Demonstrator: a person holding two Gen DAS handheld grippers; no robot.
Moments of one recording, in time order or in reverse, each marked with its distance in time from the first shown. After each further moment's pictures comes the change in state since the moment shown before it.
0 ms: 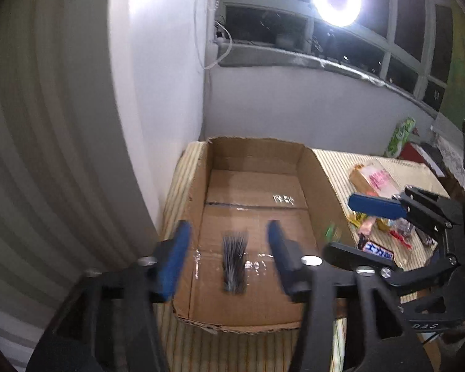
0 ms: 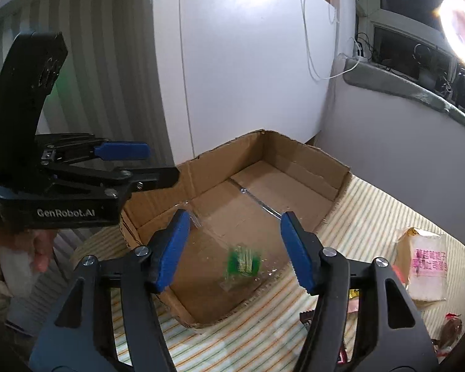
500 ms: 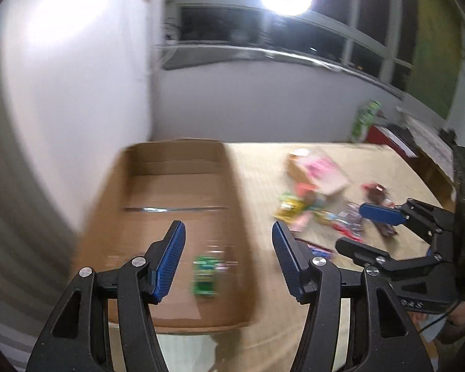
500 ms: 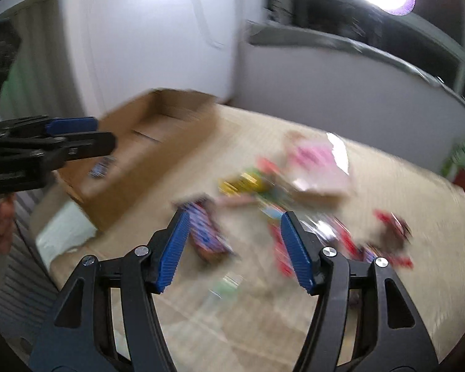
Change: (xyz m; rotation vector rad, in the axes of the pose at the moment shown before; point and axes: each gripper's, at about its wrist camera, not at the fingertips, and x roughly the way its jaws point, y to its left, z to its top) left arm 0.000 -0.103 -0.005 0.132 0.027 -0.155; right arm -0.094 -0.105 -0.105 0.261 0.106 -0.282
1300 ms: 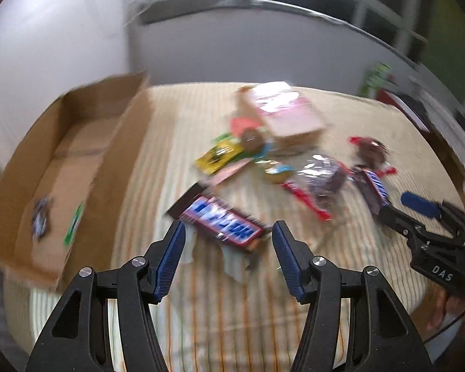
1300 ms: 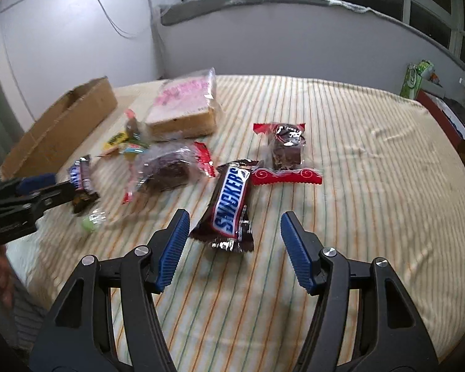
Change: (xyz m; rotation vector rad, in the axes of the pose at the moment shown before) left arm 0.068 -0.085 -0.034 -0.105 0.181 0.095; right arm 0.018 -0.101 -0.047 0.209 0.086 -0.085
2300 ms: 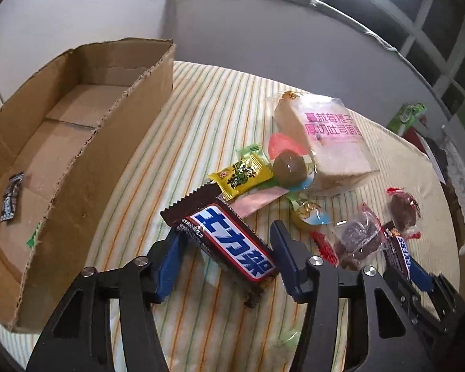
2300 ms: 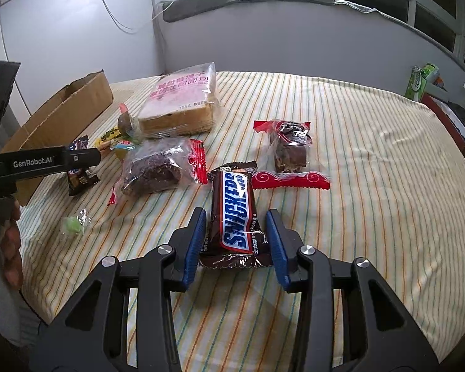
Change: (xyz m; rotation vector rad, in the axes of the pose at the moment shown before) left arm 0.046 0.014 0.031 -0.203 0.044 -0.010; right arm 0.005 -0.003 -0.002 -0.037 -0.028 0.002
